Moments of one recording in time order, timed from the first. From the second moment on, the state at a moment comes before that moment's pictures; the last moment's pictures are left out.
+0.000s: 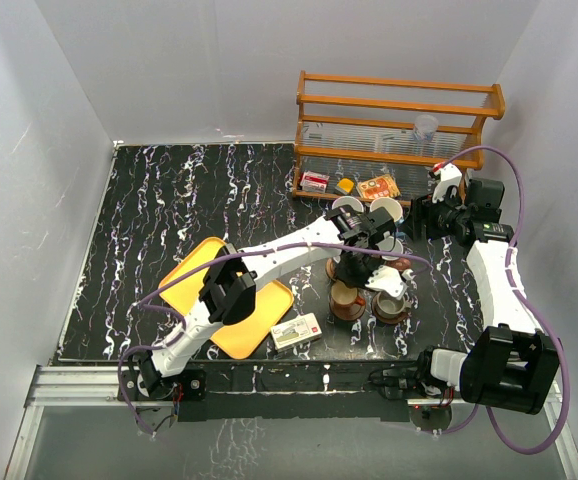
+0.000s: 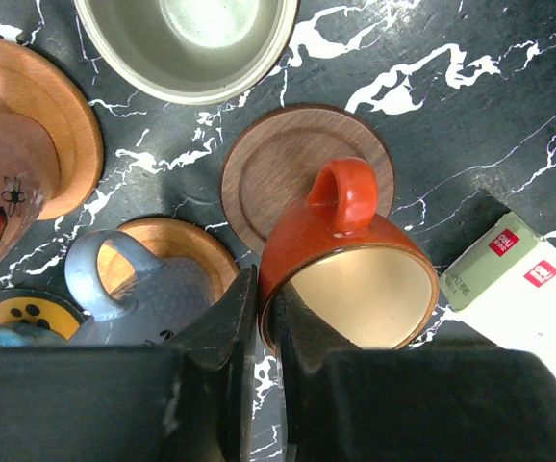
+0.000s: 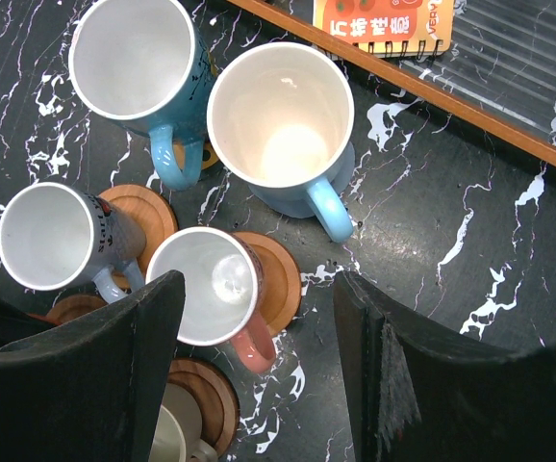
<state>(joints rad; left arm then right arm) -1.08 2.38 2.29 -1.28 0.32 1.08 -0.21 1.19 0.95 -0.47 -0.57 -0.28</state>
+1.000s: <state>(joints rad) -1.10 2.44 2.35 -1.31 0.29 0.97 -0.21 1.19 0.95 -0.47 -0.57 -0.28</state>
